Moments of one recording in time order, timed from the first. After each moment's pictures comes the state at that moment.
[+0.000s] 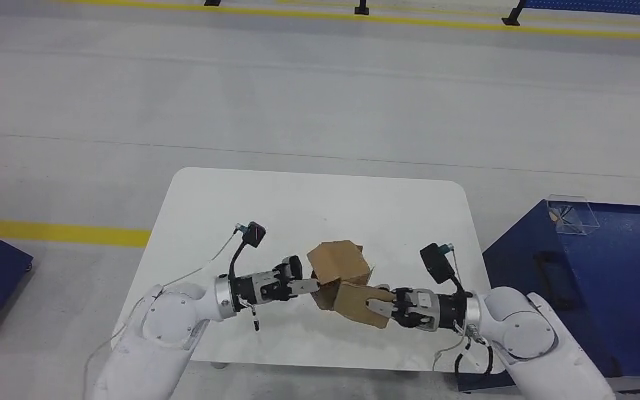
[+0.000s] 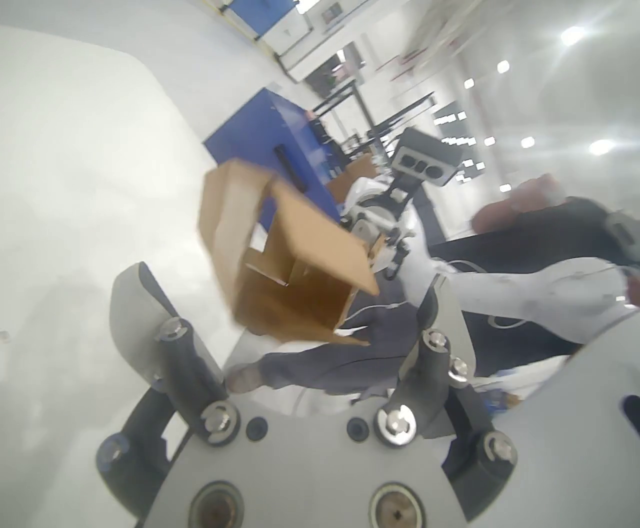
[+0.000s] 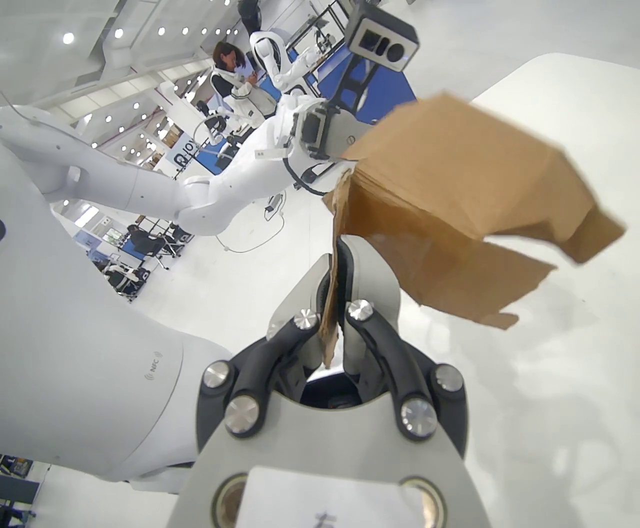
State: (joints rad) left arm 1.19 -1.19 -1.25 -1.67 0.10 -0.44 -0.89; right arm -1.36 -0.87 1.34 -1.79 0.07 -0.75 0.88
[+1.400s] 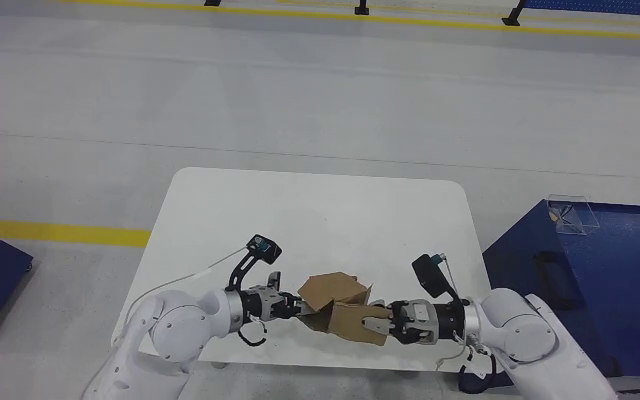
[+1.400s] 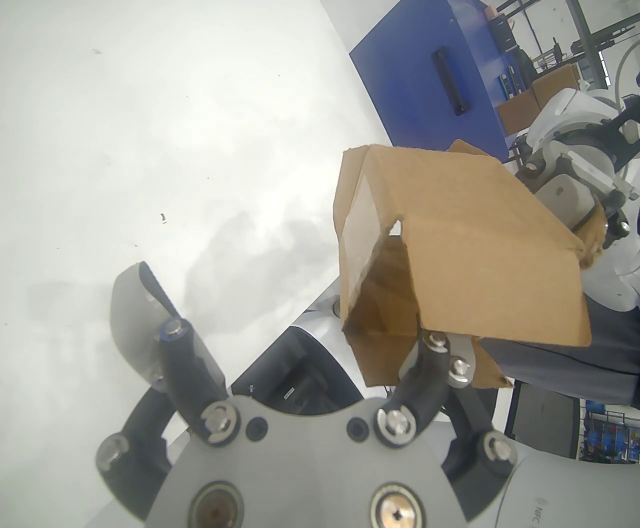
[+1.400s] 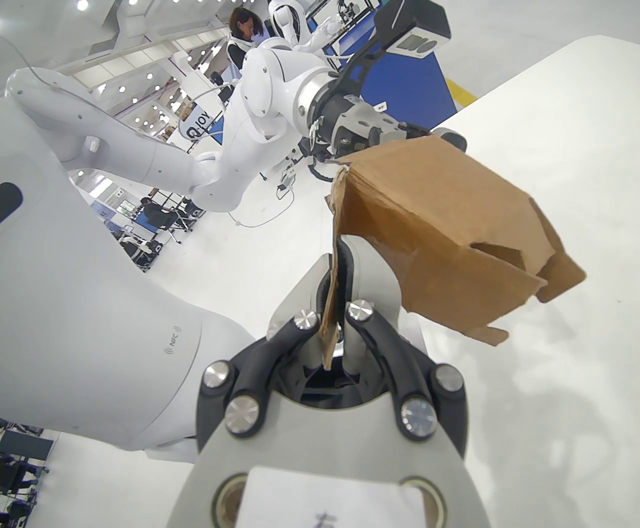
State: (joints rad) left arm 1.22 -1.15 -1.19 -1.89 0.47 -0.10 -1.01; right arm -1.36 -0.86 1.31 -1.84 0.10 -0.78 0.95
